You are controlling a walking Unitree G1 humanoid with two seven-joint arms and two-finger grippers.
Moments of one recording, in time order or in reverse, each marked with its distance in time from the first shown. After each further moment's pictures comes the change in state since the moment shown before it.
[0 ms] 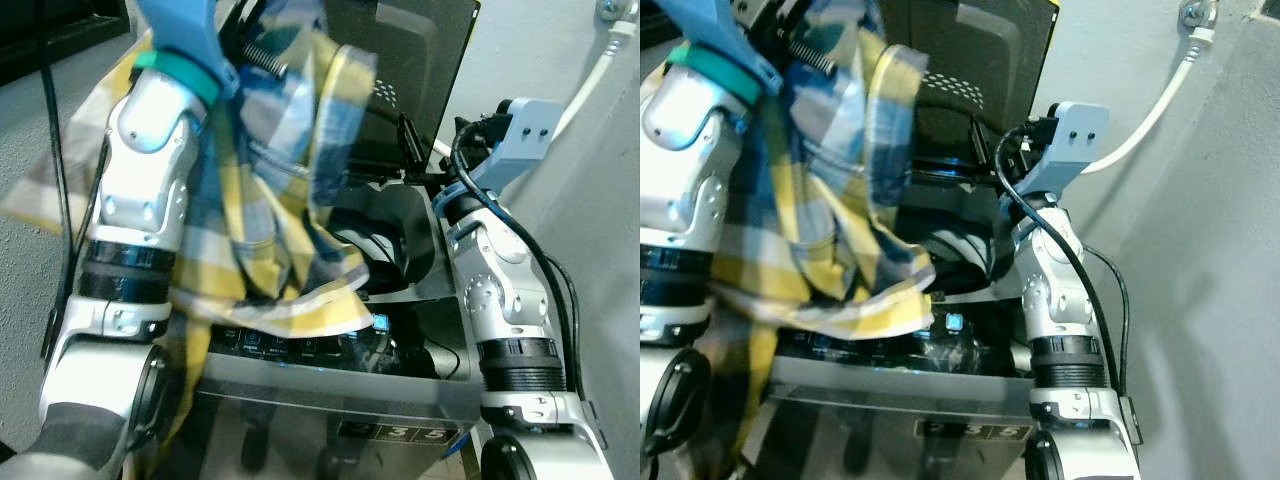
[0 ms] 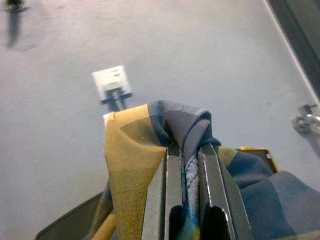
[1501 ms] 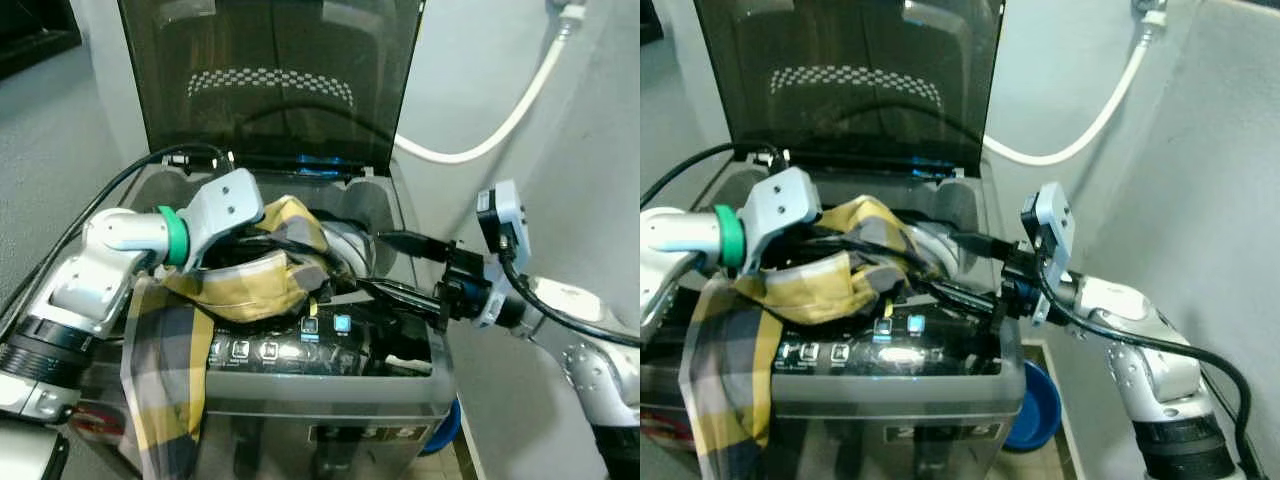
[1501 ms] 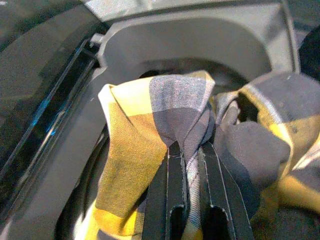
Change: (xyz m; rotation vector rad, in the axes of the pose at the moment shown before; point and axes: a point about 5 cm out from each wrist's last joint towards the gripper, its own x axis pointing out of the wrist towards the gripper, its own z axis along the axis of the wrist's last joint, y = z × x) left arm -0.144 0.002 -0.090 0.016 0.793 -0.856; right arm -0.100 -0.003 0.000 0.079 0.500 0.946
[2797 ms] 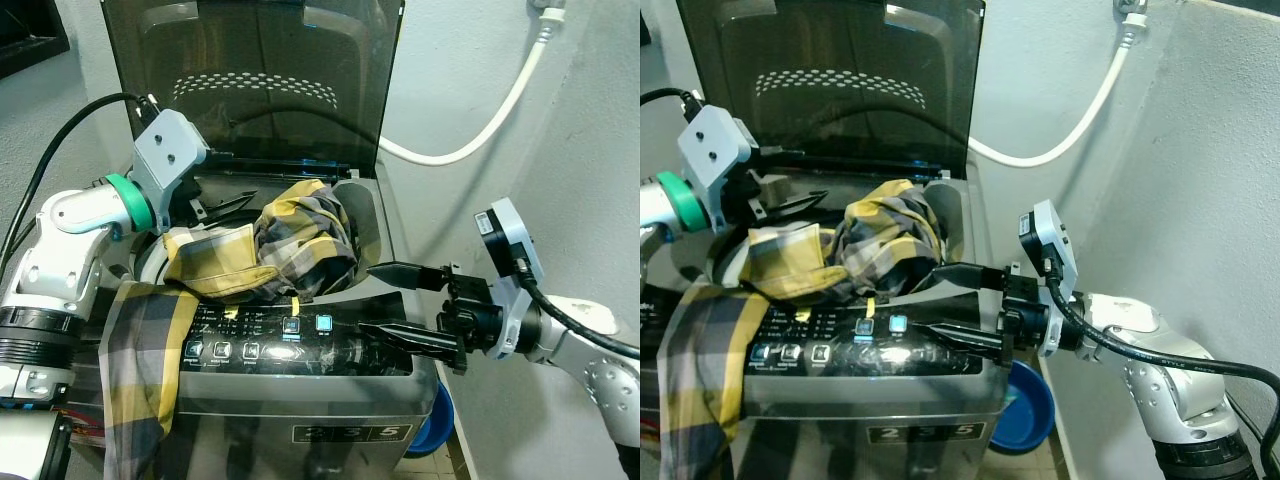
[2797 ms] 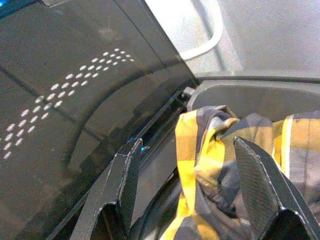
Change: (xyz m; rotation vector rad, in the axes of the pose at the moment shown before) left arm -0.017 0.034 0.009 -0.069 -0.239 0.348; right arm 0.003 0.021 0.000 0.076 0.026 0.127
